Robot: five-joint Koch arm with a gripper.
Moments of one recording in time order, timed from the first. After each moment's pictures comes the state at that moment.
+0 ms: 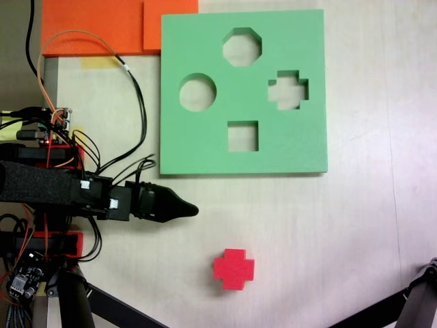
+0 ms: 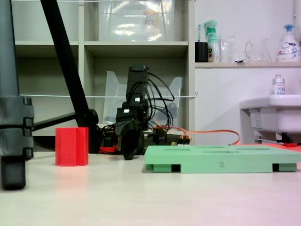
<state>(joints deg) 3.0 128.7 175.6 -2.5 11.3</state>
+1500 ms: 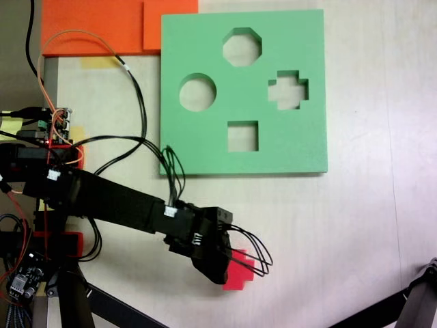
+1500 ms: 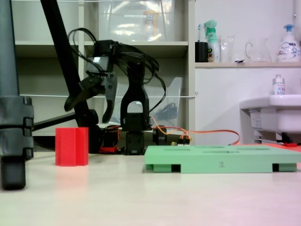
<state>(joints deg) 16.1 87.7 88.5 72.9 72.3</state>
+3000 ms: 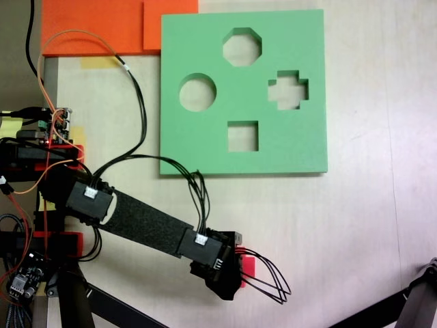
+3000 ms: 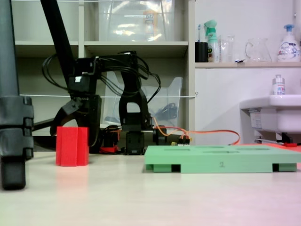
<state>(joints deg) 21.4 69.8 82.5 72.9 67.6</state>
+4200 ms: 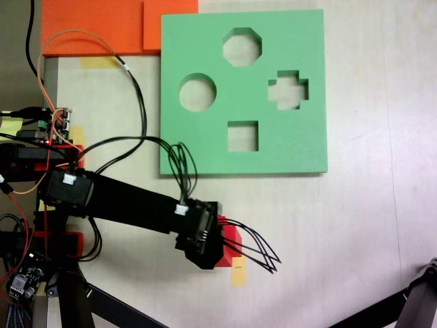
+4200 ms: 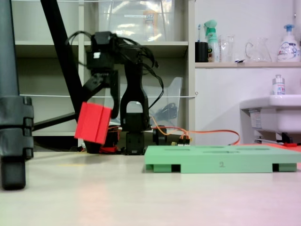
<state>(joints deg) 12.8 85.5 74.1 97.3 75.6</state>
